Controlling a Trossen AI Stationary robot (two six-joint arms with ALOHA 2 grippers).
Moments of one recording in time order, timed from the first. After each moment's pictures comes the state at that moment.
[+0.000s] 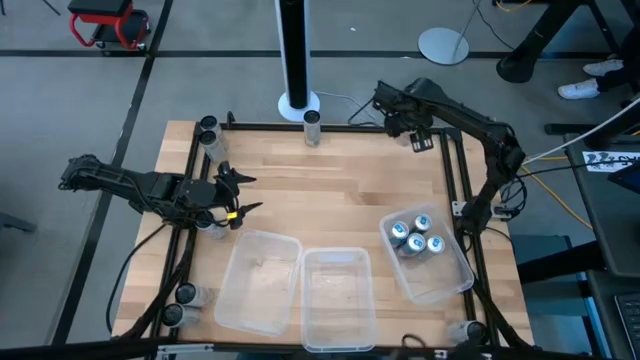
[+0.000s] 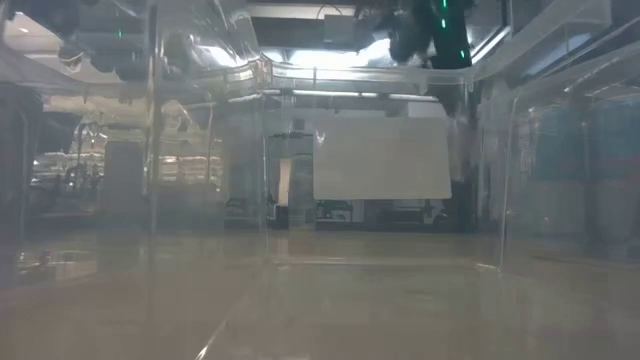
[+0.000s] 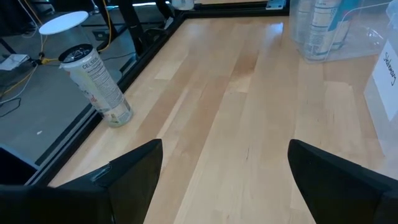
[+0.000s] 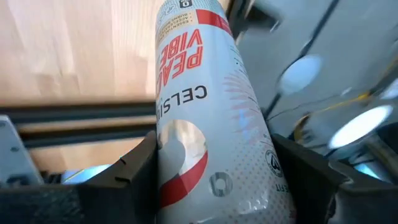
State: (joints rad) left arm -0.20 0.64 0.53 -0.40 -0.57 -0.11; right arm -0.61 1.74 1.75 -1.56 0.53 -0.82
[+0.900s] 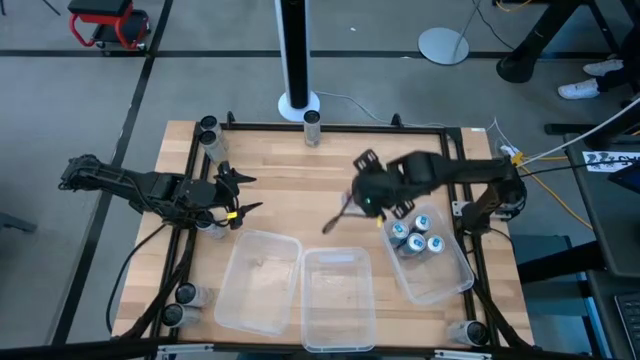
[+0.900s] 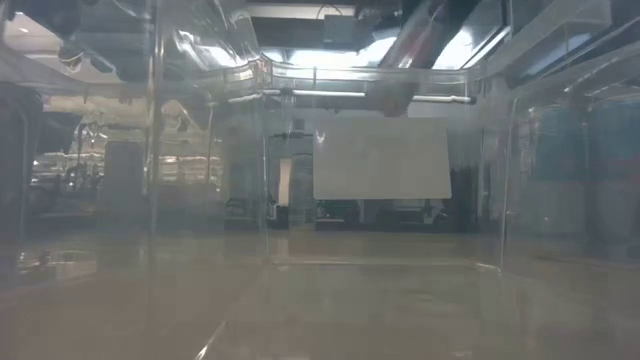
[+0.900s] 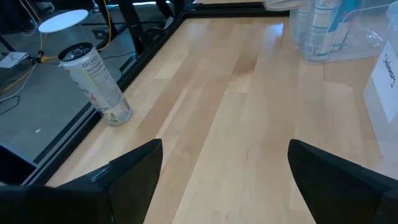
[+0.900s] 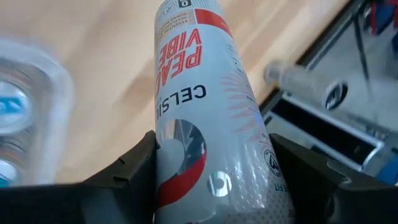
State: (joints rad) left arm -0.20 0.64 0.53 -0.40 -0.57 -0.12; right arm 0.16 1.74 1.97 -1.56 0.43 -0.68
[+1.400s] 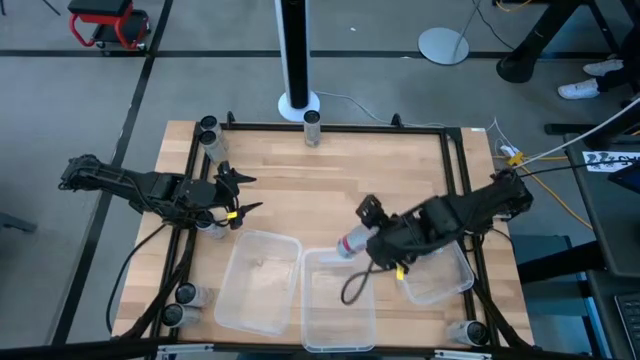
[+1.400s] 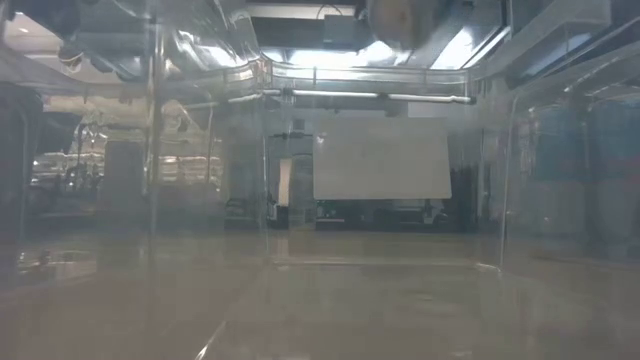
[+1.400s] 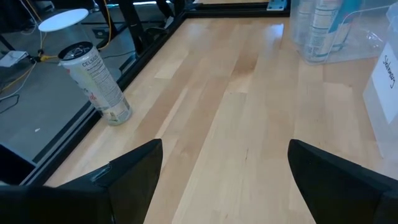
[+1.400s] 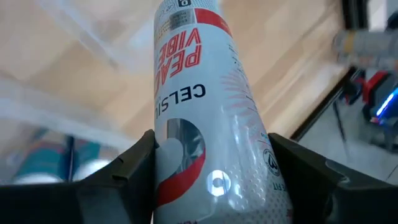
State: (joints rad) left arm -0.20 0.64 0.53 -0.40 -0.57 -0.13; right arm 0.46 1.74 1.97 -1.47 0.40 -0.55
